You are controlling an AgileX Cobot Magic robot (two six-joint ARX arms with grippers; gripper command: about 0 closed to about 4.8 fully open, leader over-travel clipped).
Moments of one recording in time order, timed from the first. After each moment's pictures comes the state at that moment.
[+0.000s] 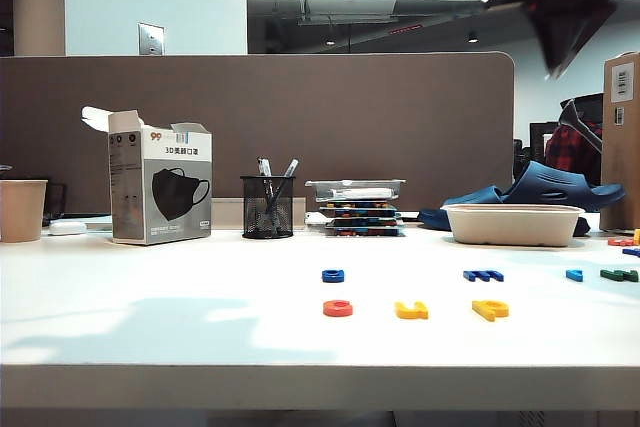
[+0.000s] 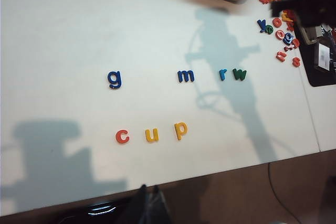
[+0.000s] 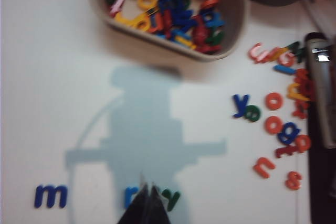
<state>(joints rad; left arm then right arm) -1.03 1.46 1.90 -1.26 -0.34 -0.83 0.21 1.71 1.76 -0.98 0.24 0.05</state>
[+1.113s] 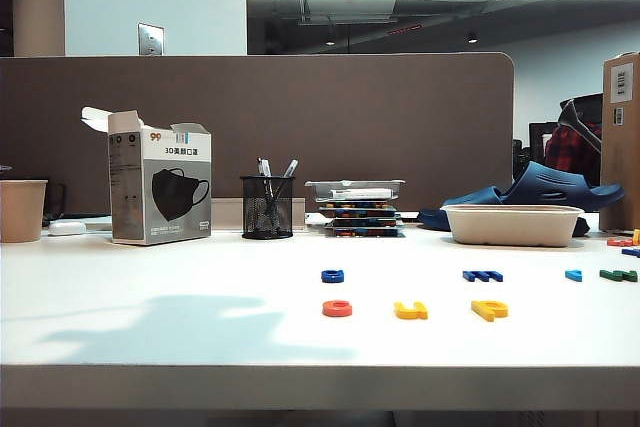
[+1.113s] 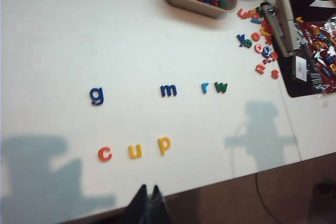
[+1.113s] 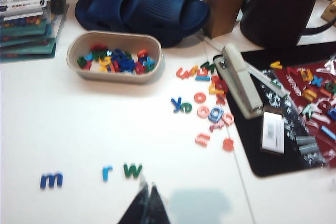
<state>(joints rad) -1.03 1.46 1.90 -1.17 -0.34 -0.79 0.01 0.94 1.27 -0.86 0.13 0.08</state>
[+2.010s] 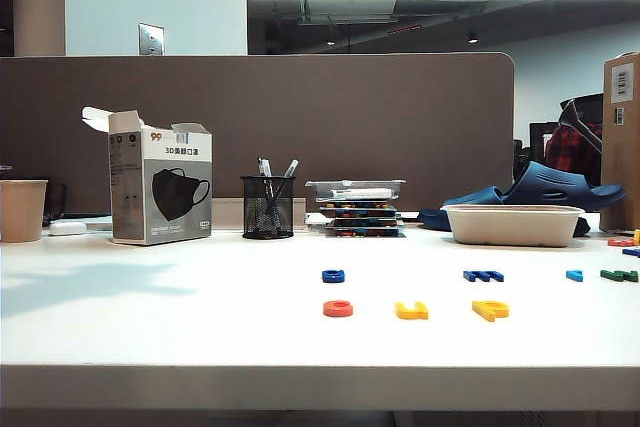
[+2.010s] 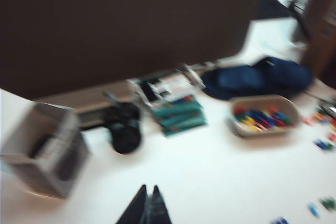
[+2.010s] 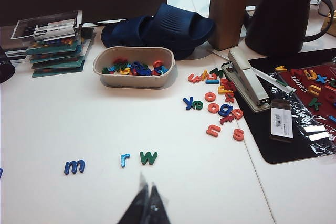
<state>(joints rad) -0.54 1.46 2.02 -0.88 -0.16 -0.05 0.01 0.42 0.93 -0.82 0.09 0.11</state>
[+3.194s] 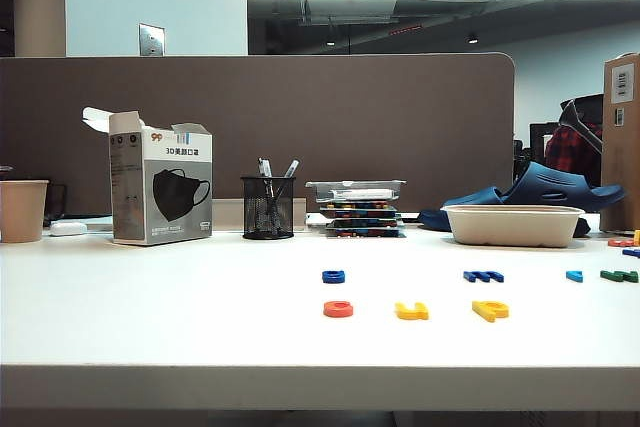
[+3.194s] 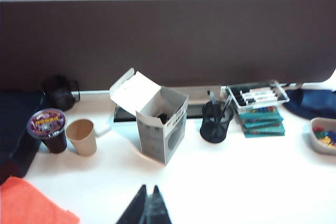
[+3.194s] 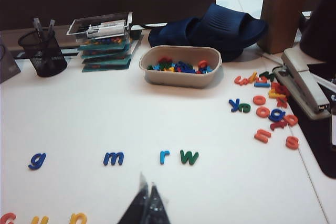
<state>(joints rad) -0.14 1.21 2.17 -1.21 -0.04 0.01 0.01 0.24 0.68 -0.67 -0.08 0.11</state>
